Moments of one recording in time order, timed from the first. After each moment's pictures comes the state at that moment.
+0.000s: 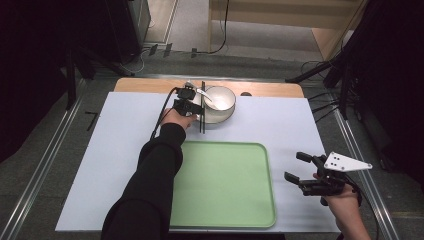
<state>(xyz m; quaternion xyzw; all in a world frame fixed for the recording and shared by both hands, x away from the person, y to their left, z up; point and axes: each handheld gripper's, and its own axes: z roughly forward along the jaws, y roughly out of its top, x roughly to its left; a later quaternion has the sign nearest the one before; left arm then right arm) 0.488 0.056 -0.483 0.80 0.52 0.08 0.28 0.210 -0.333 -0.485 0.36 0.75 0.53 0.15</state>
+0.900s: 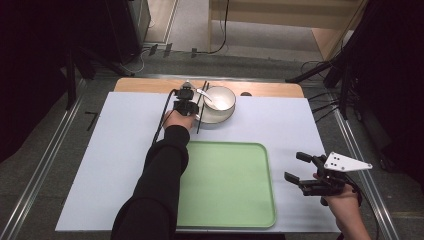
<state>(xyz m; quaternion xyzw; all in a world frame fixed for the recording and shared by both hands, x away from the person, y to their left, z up) 0.496 0.055 -0.493 0.76 0.59 0.08 0.27 0.210 -0.333 -0.485 0.36 0.75 0.53 0.15</state>
